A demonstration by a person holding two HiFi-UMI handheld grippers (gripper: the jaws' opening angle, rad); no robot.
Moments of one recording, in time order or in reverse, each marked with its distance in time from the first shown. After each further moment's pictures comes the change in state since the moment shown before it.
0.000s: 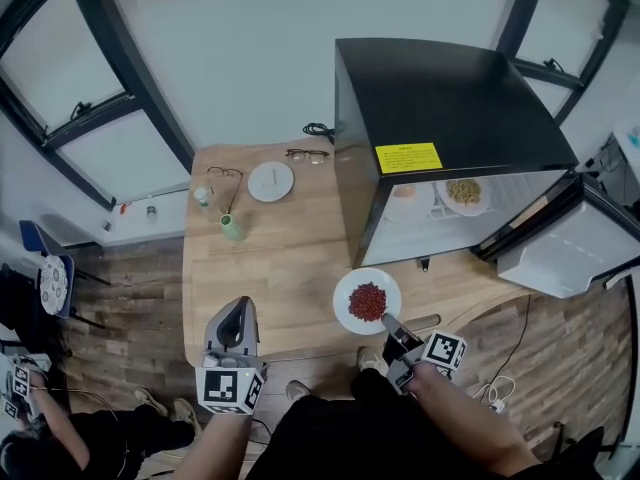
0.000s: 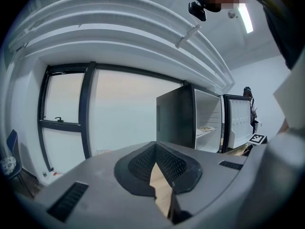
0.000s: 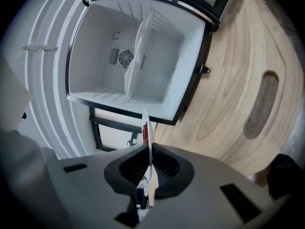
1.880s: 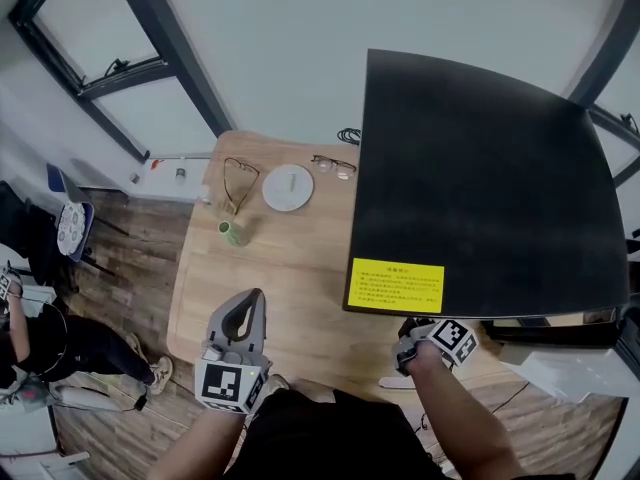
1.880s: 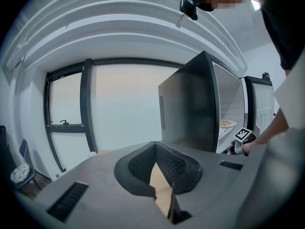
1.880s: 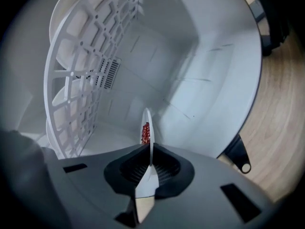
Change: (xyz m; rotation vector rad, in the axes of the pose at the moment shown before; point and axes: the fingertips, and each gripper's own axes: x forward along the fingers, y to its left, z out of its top) left arm 0.120 -0.030 0.013 0.040 0.116 0.155; right arm 0.104 -0.065 0.192 -0.024 -0.030 -0.200
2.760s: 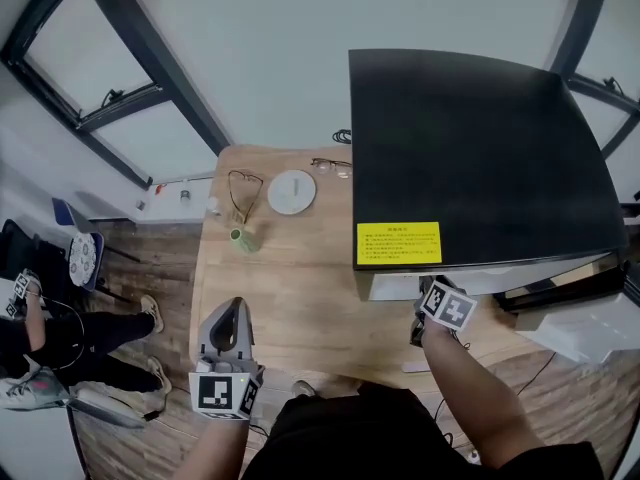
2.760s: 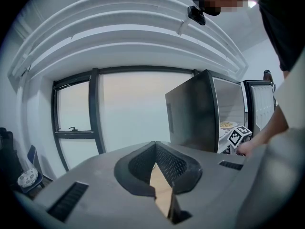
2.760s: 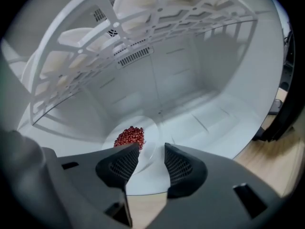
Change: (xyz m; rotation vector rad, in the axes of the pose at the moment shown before) left arm -0.054 0.040 0.014 0.026 -0.054 0.060; right arm -0.004 -0.012 0.021 -0.541 -0.023 -0.423
